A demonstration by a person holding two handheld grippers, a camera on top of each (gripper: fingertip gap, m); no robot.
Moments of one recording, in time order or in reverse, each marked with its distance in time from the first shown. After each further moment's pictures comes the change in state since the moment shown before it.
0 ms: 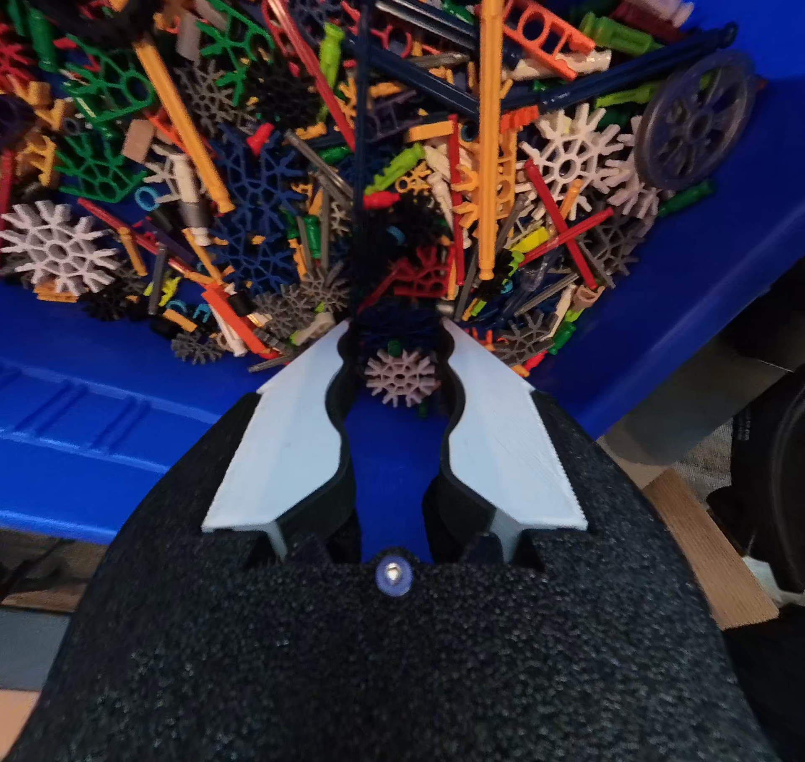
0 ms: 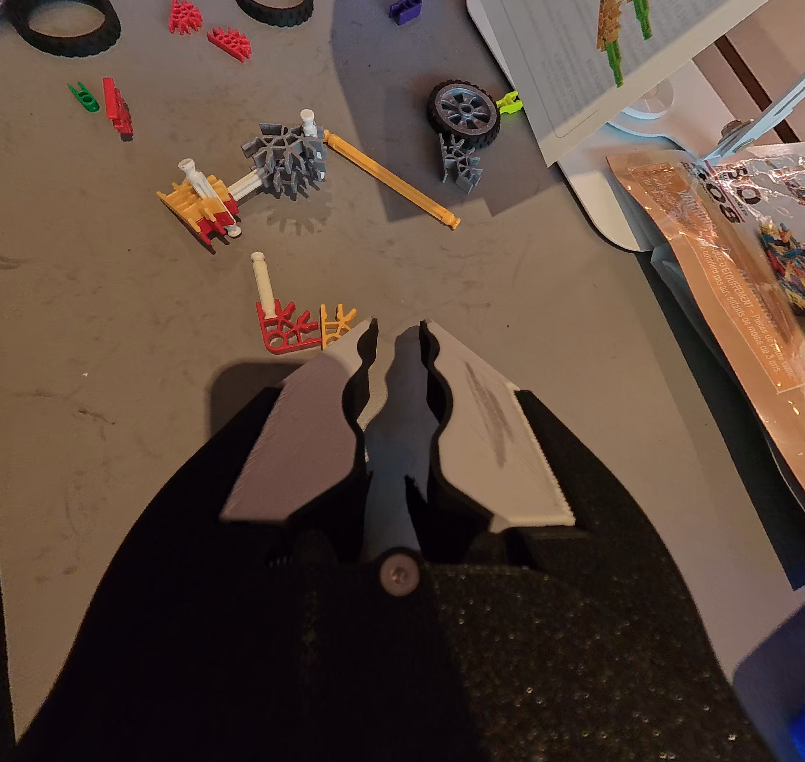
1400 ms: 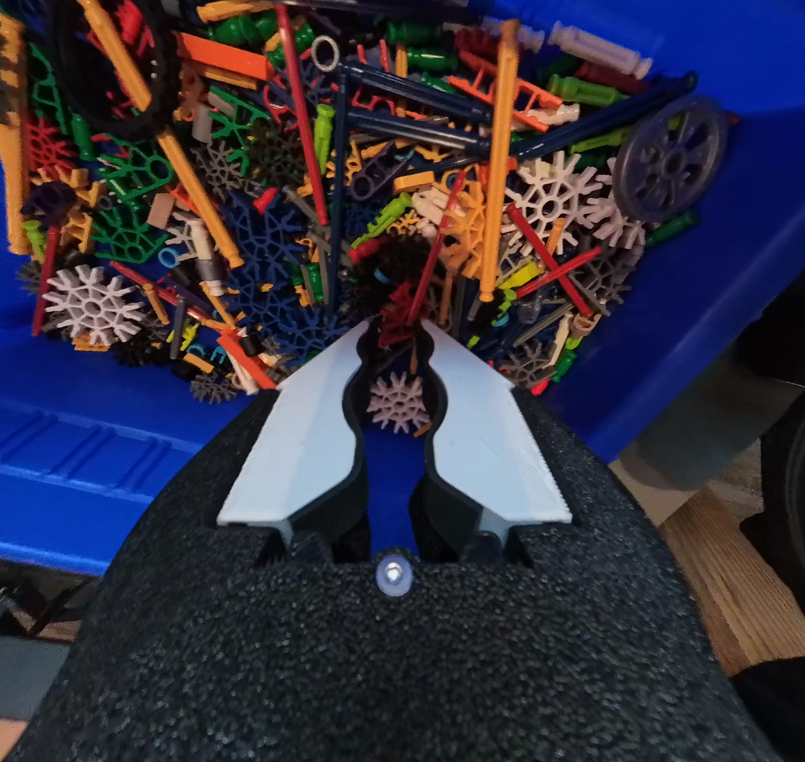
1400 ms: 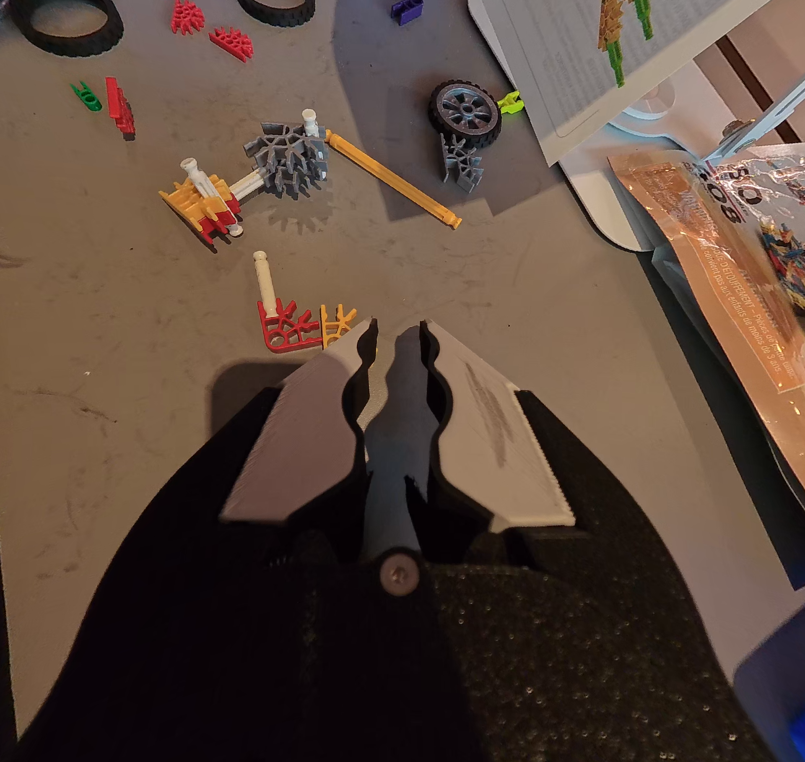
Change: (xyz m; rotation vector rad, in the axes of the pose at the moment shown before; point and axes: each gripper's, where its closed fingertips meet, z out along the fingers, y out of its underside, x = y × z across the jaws) left arm 0.001 -0.017 0.003 0.063 -0.032 0.066; right arm -0.001 0.000 0.000 0.001 -0.002 -0.001
